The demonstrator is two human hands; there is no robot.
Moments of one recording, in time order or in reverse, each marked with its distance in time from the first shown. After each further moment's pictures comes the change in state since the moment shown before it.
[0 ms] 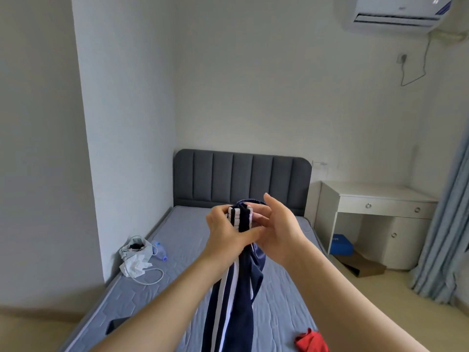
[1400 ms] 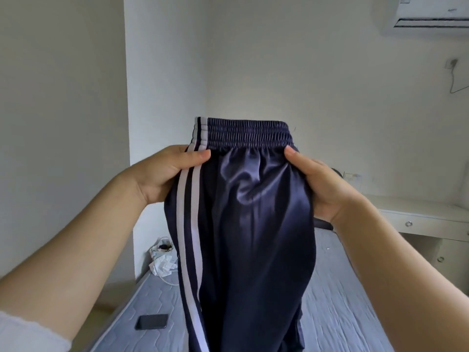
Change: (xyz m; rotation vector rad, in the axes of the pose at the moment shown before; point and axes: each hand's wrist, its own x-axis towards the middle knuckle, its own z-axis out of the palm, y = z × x) left_hand 0.024 0.126 -0.155 -0.232 -0.357 -0.013; right_hand -0.018 -0.079 0.048 -0.234 -0.441 -0.164
